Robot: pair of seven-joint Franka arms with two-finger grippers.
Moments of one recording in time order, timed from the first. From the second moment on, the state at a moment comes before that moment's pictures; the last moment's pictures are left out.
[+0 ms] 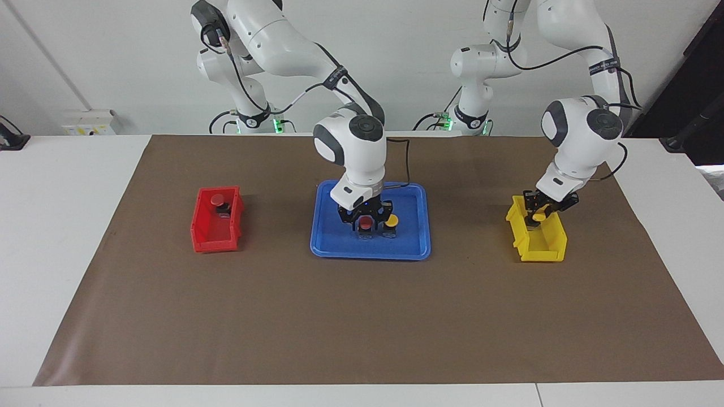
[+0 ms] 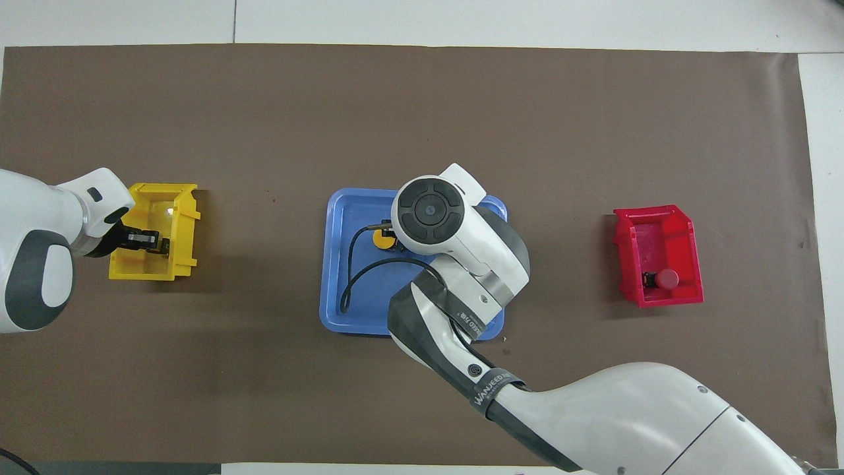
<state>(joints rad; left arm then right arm) 0.00 0.02 -0.01 -2.22 0.06 2.23 0.14 0.35 0.45 0.31 -1.72 -0.22 2.21 0.76</state>
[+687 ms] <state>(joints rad) 0.00 0.01 0.00 -2.21 0.06 2.21 0.14 0.33 0.40 0.31 -1.71 -0.22 2.18 0.75</state>
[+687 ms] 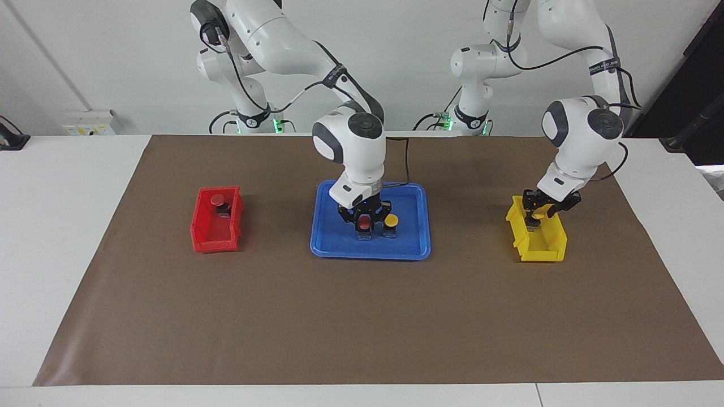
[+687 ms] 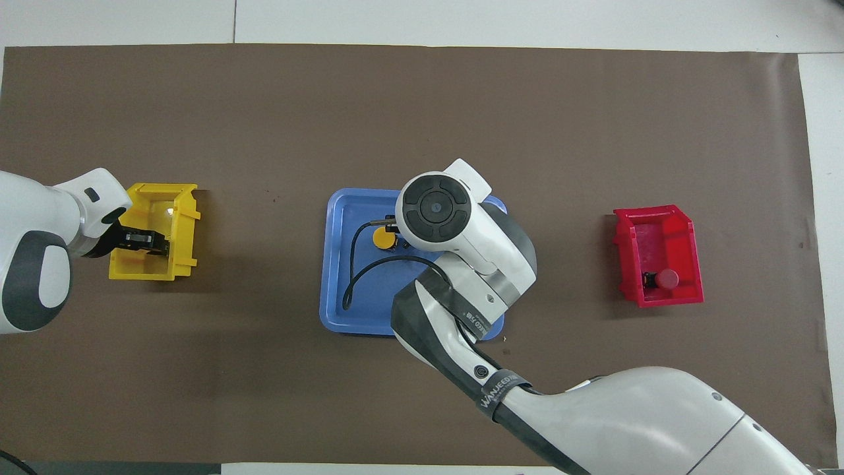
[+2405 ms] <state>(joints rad) -0.67 0.28 -0.04 -1.87 0.03 2.23 -0.69 -0.31 -0.01 0.30 -2.21 -0.02 2.26 -0.11</state>
